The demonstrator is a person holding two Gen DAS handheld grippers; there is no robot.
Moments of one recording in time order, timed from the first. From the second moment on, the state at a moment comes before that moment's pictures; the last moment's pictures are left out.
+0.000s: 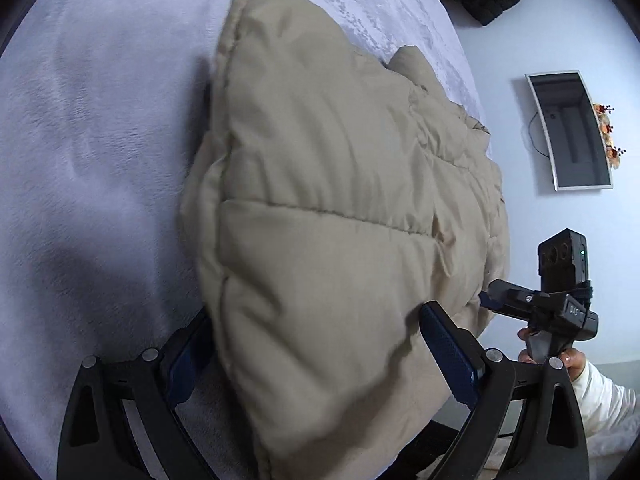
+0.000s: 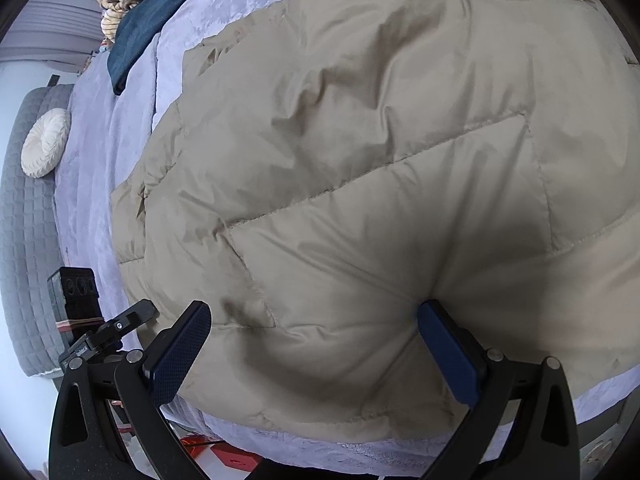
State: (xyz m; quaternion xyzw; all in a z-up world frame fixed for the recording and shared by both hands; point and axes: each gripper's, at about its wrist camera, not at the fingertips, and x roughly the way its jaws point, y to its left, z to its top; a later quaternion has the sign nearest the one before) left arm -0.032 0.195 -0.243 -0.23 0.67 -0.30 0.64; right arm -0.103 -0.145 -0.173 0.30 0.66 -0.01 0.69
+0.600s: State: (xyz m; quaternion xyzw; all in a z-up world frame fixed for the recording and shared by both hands) left arm -0.028 0.146 -0.234 -0.20 0.66 -0.38 0.61; right arm -0.104 -0.142 -0.177 0.29 0.66 -0.01 0.69
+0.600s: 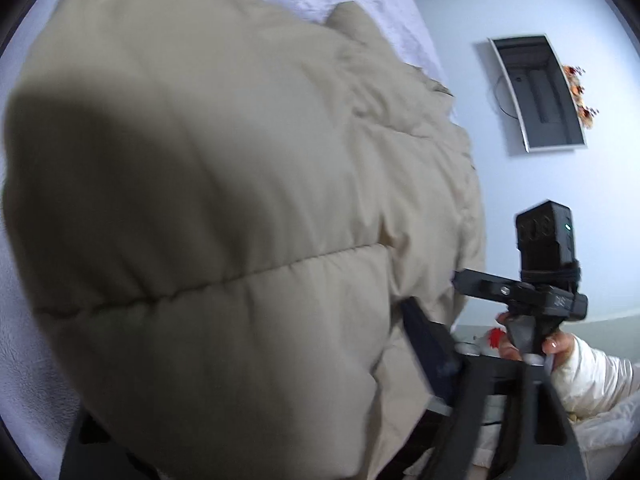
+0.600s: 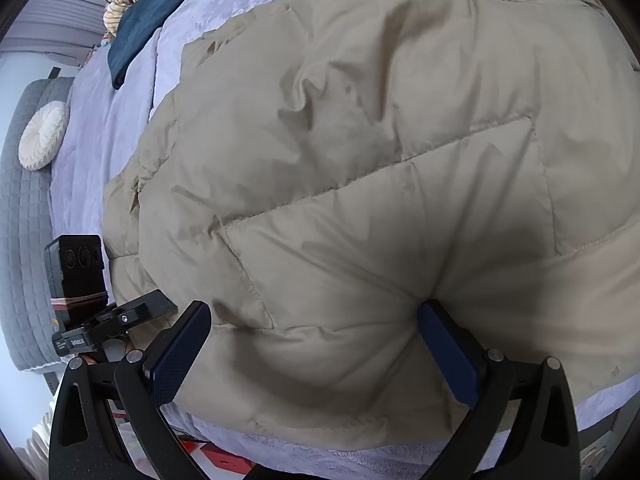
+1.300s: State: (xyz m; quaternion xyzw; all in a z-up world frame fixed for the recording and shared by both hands) left arm -0.045 0.133 -0.151 -0.19 0.64 -0.37 0.64; right arm -0.119 -0.192 -0.125 0.33 0.57 -0.02 0.75
